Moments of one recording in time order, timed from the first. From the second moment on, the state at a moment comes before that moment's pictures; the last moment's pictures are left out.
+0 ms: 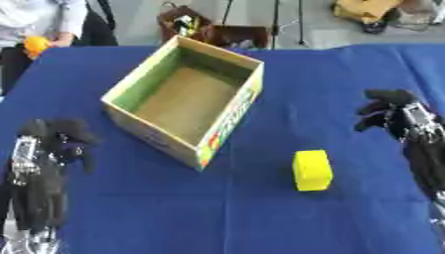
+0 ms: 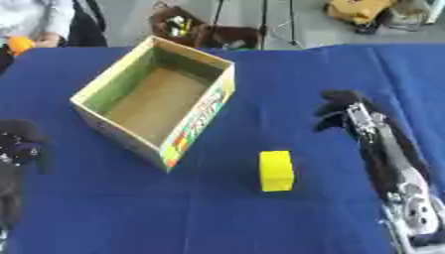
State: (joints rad) left arm -0.20 0.08 -0.06 -1.98 -0.02 -0.11 0.15; right arm -0.27 -0.26 0.00 -1.98 0.11 0.13 0.04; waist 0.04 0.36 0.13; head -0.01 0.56
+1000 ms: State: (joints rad) left arm -0.20 0.08 -0.06 -1.98 -0.03 -0.11 0.15; right arm -0.43 -0.63 0.07 -1.98 0.45 0.04 0.25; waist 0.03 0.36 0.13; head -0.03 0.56
